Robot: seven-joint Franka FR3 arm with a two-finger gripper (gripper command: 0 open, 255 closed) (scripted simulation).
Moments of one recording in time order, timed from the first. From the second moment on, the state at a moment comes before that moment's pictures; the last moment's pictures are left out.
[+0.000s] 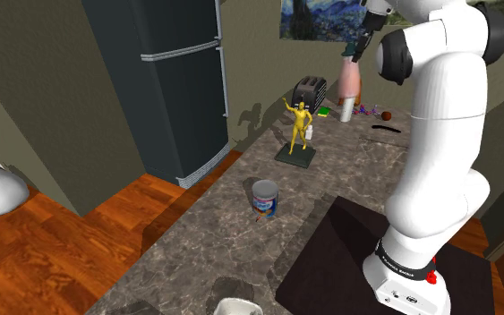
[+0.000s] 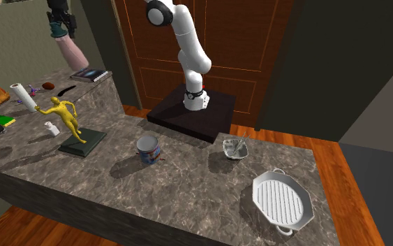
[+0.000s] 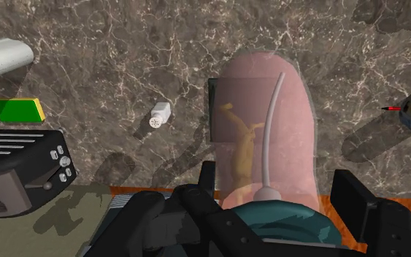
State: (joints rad) arm -0.45 0.33 -0.78 -1.16 0.45 1.49 -1.26
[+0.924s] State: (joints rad) arm -0.35 0.24 -0.78 -1.46 0.39 1.72 -1.28
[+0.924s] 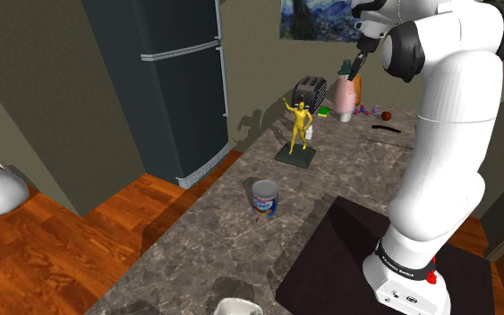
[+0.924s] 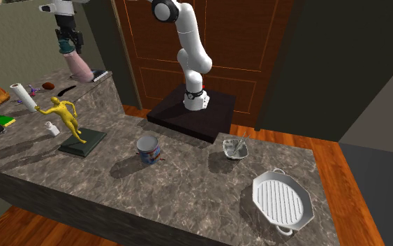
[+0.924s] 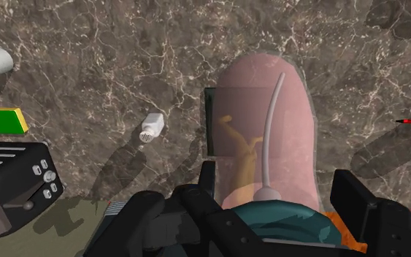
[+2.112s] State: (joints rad) arm -0.33 0.24 -0.77 -1.71 0.41 1.95 -1.34
